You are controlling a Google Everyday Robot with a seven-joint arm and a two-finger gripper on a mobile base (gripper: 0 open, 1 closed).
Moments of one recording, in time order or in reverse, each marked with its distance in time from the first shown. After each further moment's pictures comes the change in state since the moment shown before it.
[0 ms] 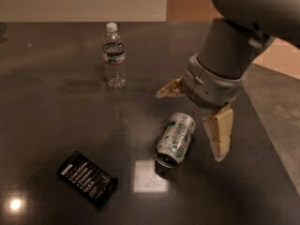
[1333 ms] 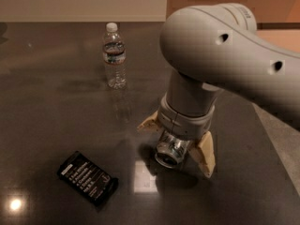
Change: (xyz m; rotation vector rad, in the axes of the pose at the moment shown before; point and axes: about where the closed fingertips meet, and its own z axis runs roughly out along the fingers) arm -0.023 0.009 0.063 -0.083 0.098 -0.318
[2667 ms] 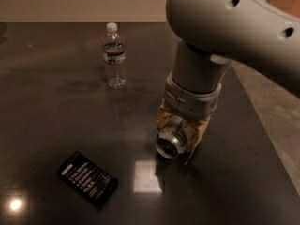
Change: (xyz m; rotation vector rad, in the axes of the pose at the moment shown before) arm 0.020 -0.006 -0.032 0.001 0.008 0.037
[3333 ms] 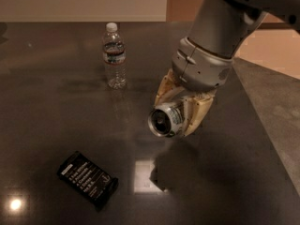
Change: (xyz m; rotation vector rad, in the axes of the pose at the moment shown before) arm -0.008 -0.016 -0.050 0.073 -0.252 0.209
